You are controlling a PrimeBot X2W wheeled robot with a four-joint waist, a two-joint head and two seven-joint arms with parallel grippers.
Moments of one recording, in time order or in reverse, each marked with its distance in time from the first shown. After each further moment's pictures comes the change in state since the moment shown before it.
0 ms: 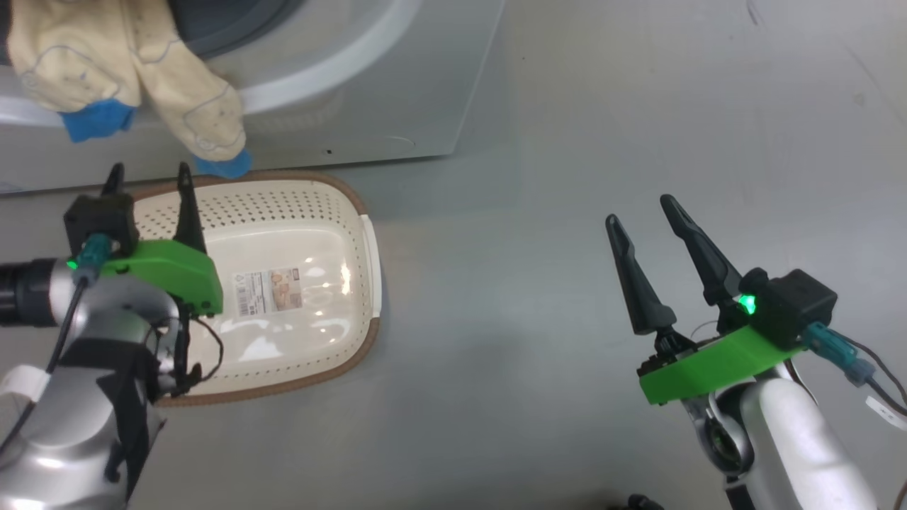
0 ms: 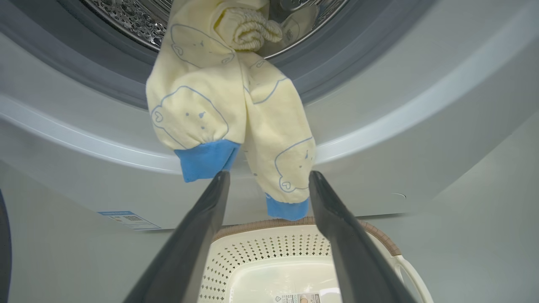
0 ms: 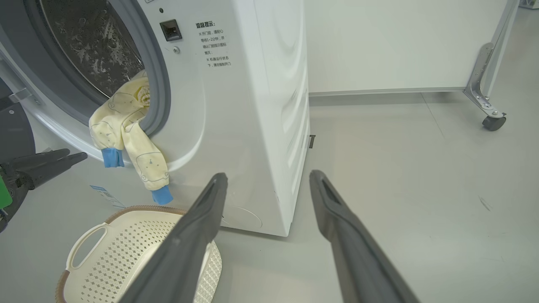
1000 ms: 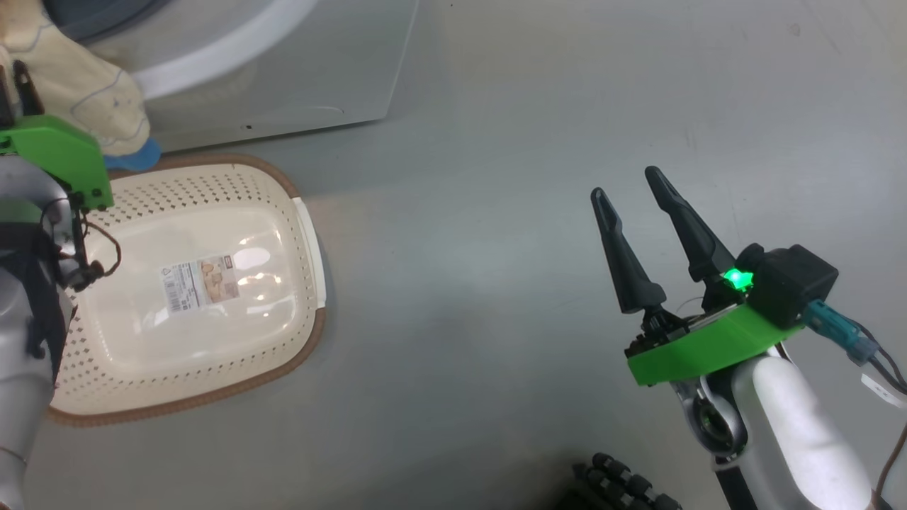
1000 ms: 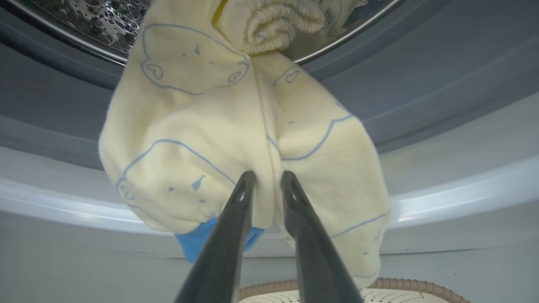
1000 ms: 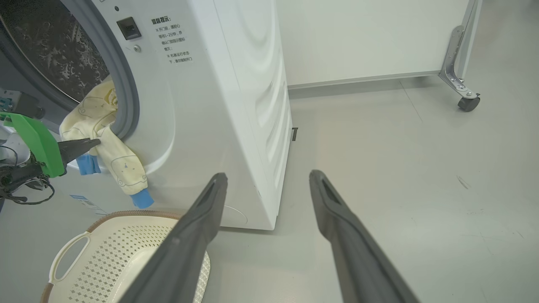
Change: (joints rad) left arm -0.362 0.030 0.009 0.412 0.037 -0.021 0.022; right arm -0.065 0.000 0.050 -0.015 0.080 0.000 0.000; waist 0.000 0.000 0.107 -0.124
